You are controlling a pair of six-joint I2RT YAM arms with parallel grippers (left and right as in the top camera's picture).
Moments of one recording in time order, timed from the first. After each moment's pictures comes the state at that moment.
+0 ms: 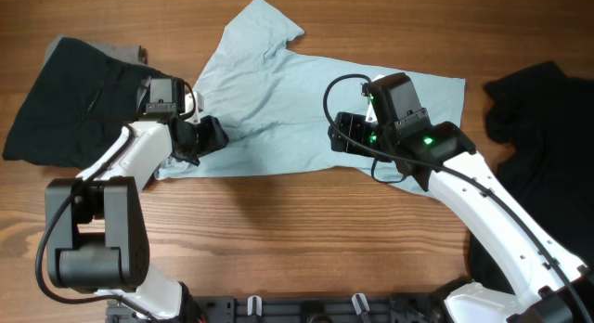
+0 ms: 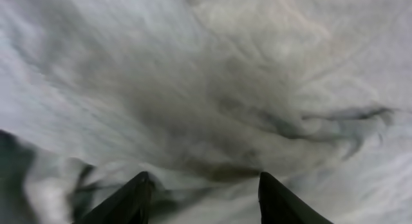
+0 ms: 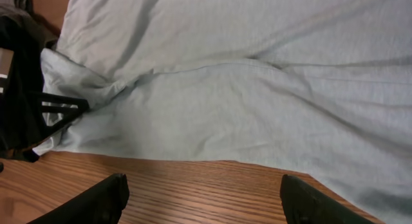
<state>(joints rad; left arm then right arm) -0.01 1.77 0.99 -0.49 0.28 -0.33 0.45 1.41 1.07 -0.65 -0.15 0.57</state>
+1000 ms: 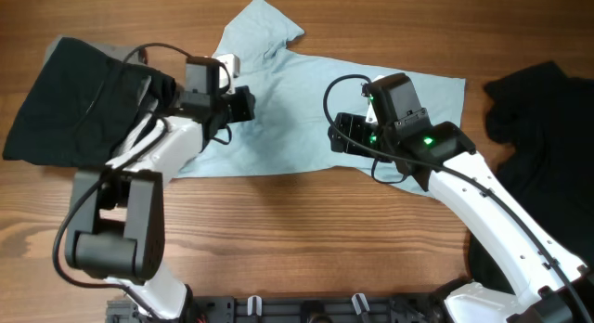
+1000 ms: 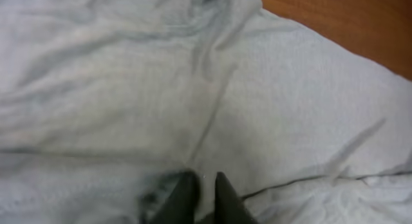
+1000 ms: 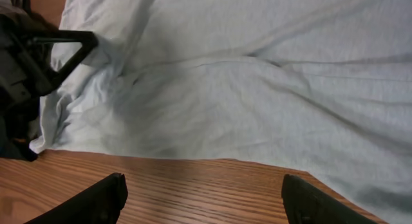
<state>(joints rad) -0.18 1.82 1.03 -0.07 0.31 -0.34 0.45 1.41 1.07 -0.65 -0.15 0.57</state>
